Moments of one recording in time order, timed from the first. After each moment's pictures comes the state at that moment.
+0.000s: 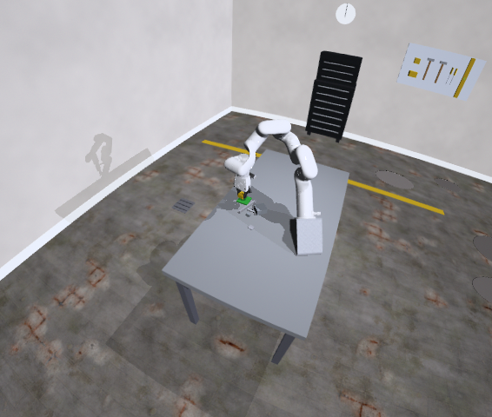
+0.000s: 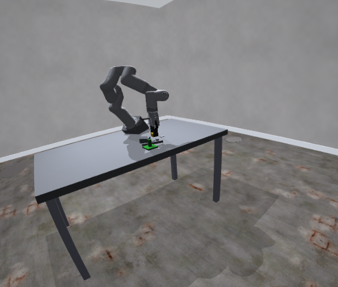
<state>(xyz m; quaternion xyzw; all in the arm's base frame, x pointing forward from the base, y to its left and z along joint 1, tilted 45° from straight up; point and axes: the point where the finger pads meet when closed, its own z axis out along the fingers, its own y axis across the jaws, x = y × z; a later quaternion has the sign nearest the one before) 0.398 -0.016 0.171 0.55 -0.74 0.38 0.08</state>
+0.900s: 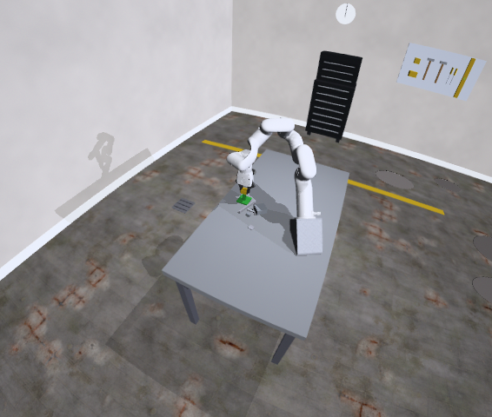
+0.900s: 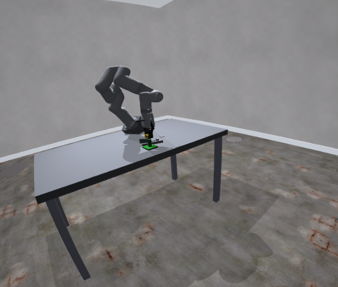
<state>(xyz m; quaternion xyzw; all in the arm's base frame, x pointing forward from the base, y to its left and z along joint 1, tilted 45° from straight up) 0.393 -0.052 0.202 0.62 -0.68 0.37 0.12</state>
